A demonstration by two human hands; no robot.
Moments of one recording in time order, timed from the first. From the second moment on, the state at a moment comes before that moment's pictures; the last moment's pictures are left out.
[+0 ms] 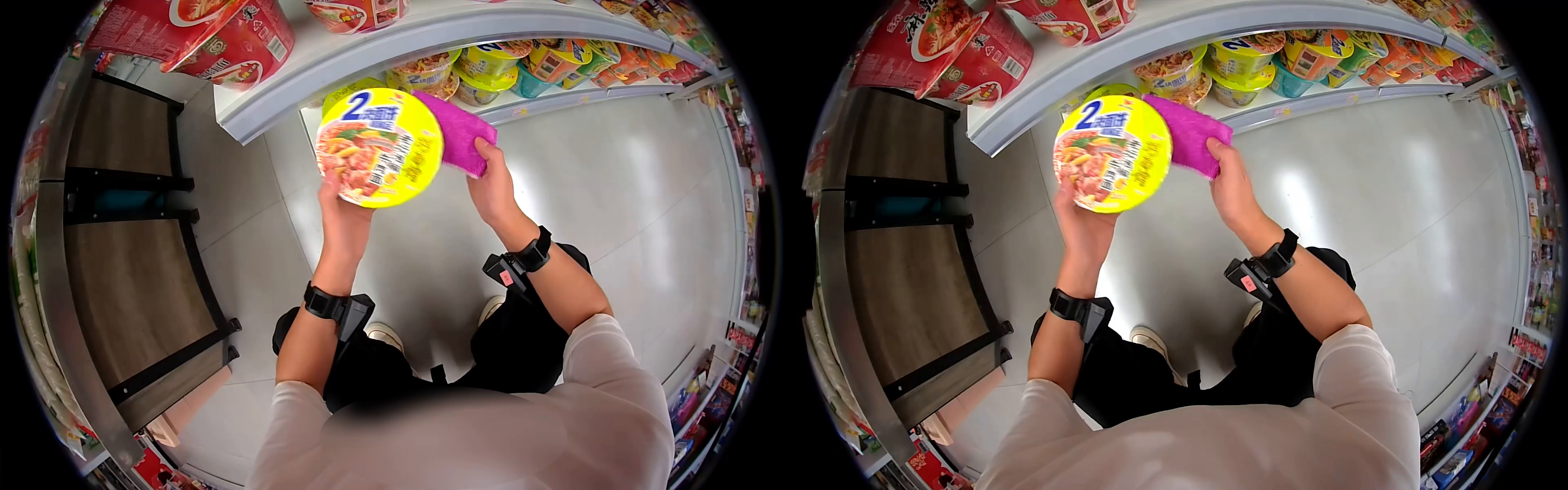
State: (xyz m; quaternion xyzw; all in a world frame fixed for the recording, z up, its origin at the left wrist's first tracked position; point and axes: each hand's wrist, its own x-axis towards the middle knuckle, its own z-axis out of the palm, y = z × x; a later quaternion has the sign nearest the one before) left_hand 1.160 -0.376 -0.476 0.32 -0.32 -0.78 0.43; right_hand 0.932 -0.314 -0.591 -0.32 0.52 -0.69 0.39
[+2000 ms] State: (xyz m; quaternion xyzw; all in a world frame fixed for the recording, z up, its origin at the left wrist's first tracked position) left_hand 1.144 -0.358 -0.497 0.29 -0.29 -0.84 0.36; right_hand 0.975 -0.308 -0.474 -0.29 0.39 -0.69 0.53
